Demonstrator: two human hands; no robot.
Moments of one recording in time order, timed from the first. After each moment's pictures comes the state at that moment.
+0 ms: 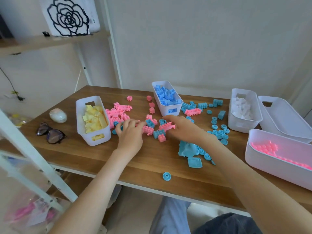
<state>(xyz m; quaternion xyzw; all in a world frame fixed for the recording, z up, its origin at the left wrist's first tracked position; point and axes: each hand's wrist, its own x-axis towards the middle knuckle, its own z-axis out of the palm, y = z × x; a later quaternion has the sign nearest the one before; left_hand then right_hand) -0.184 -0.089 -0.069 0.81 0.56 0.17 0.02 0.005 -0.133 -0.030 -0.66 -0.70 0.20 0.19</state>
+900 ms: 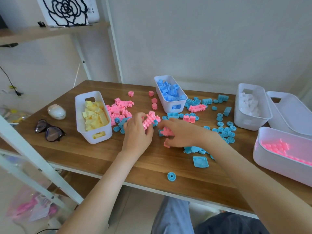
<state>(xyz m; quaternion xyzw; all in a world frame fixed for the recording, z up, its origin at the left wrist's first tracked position) -0.178 -0.094 -0.079 0.77 0.48 0.40 0.10 -0.018 -0.145 -0.014 -0.62 -0.76 0.19 0.03</state>
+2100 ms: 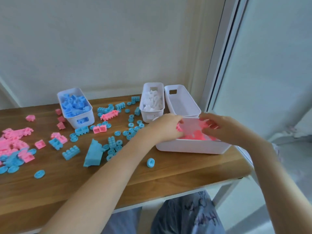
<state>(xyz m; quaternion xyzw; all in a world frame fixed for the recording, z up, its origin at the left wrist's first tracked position) 0.102 -0.221 0.001 0.97 0.15 0.04 0.19 0.228 -0.380 0.007 -0.85 -0.47 0.10 0.21</state>
